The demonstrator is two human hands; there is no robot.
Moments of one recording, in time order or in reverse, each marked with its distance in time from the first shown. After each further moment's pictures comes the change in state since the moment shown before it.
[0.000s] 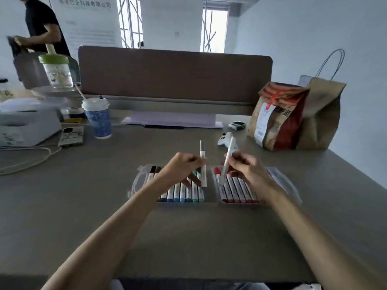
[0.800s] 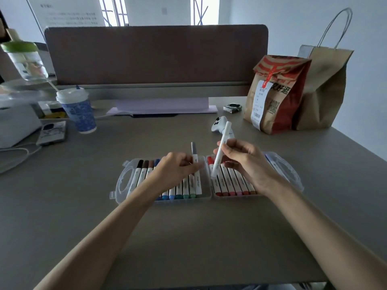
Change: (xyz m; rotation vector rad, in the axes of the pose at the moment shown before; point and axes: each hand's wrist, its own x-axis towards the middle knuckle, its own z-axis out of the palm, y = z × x) left_hand 0.008 -0.019 0.014 0.432 0.059 0.052; right_hand -0.006 0.002 -0.005 0.143 -0.033 0.033
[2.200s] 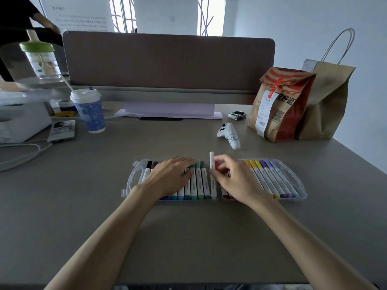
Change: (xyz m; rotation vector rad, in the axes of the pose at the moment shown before) left_hand -0.006 -0.025 -0.015 0.532 0.012 0.219; right_hand 0.004 0.034 0.027 -0.931 0.074 -0.271
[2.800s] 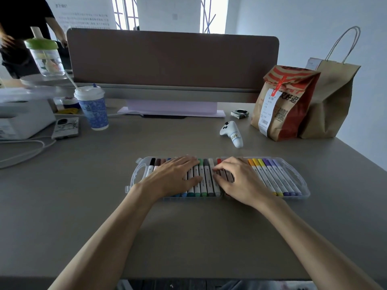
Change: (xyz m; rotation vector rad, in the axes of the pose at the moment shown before) left_hand -0.005 -0.013 0.009 0.048 -0.134 0.046; right_hand -0.008 0.006 -0.001 -0.219 -0.014 -0.095
